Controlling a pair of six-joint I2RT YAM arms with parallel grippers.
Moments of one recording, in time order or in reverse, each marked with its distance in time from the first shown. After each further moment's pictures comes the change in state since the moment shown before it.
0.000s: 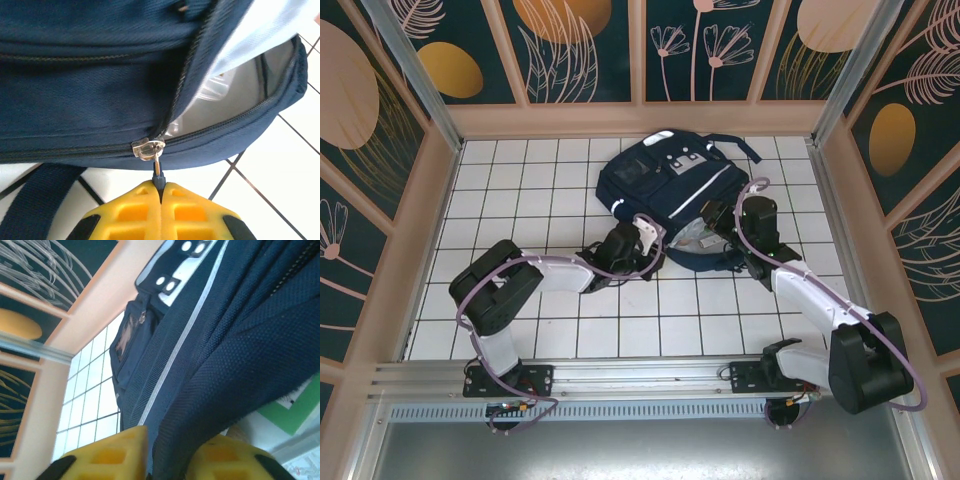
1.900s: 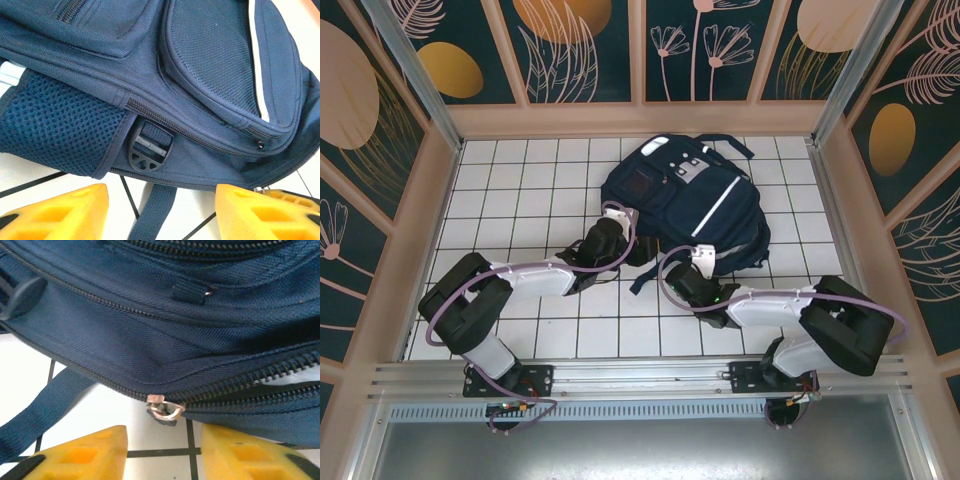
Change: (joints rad) left arm 0.061 -0.174 -0.083 -0.013 -0.129 -0.322; right arm 0.620 0.219 -0.155 -0.121 0.793 -0.059
